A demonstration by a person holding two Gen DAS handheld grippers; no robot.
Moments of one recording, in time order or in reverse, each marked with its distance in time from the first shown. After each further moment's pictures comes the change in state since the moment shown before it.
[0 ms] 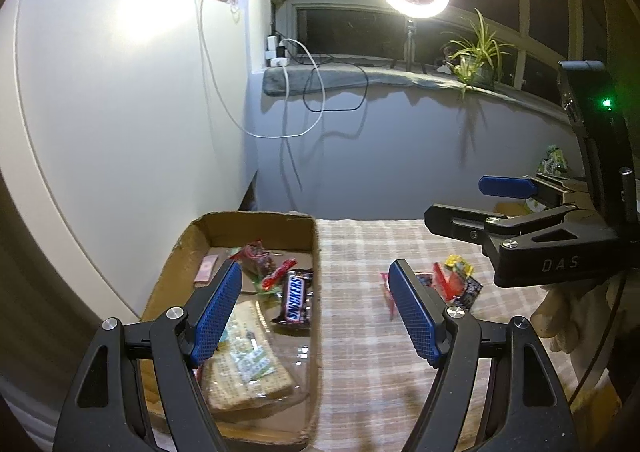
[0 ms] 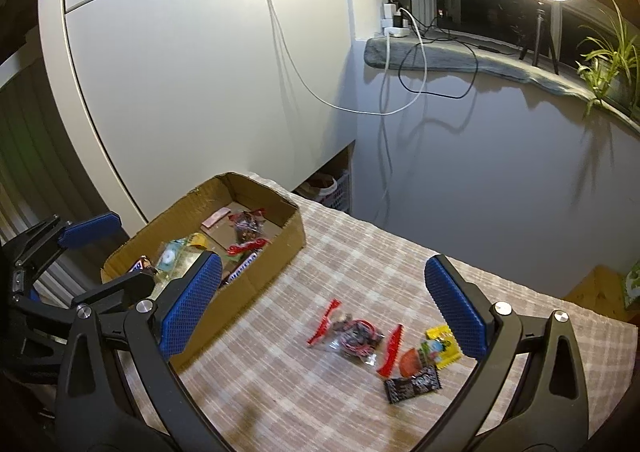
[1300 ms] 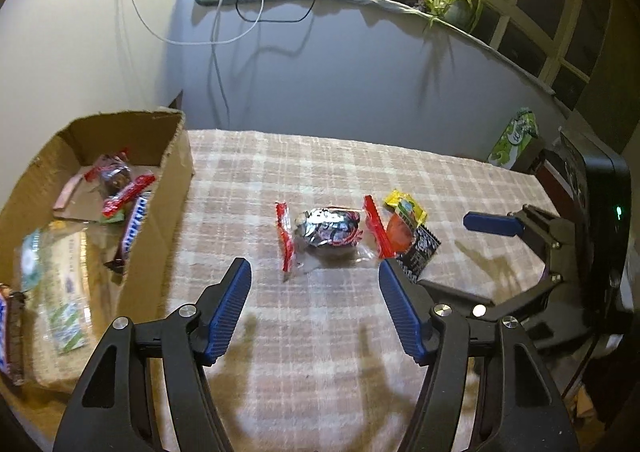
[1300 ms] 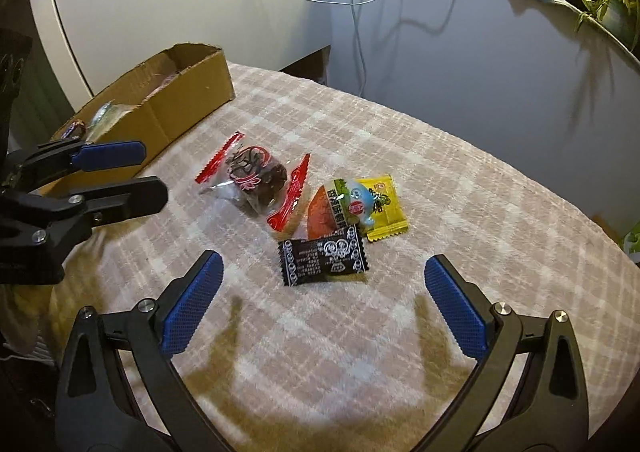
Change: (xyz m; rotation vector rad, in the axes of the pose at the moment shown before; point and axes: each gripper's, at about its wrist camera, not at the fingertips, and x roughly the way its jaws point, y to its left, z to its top) left arm 0.099 -0.065 -0.039 -0.078 0.241 -0.198; right arm 0.035 -0.078 -0.112 -0.036 0.236 -0.013
